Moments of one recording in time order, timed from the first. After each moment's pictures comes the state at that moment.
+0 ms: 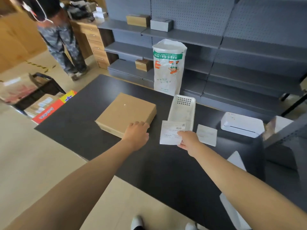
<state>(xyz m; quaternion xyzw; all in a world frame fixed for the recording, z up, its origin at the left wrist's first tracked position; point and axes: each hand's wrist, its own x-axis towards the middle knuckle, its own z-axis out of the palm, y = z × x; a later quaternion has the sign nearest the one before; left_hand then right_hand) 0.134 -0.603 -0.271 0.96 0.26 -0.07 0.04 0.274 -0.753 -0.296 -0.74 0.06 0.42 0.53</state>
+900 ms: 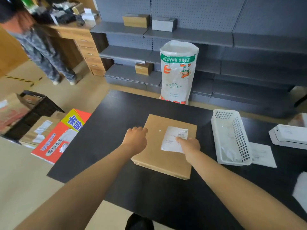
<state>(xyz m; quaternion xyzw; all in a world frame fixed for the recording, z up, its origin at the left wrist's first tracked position) 0.124 -0.314 -0.310 0.97 0.21 -0.11 0.03 0.229 -0.491 -0.334 -0.78 0.11 0.31 0.52</state>
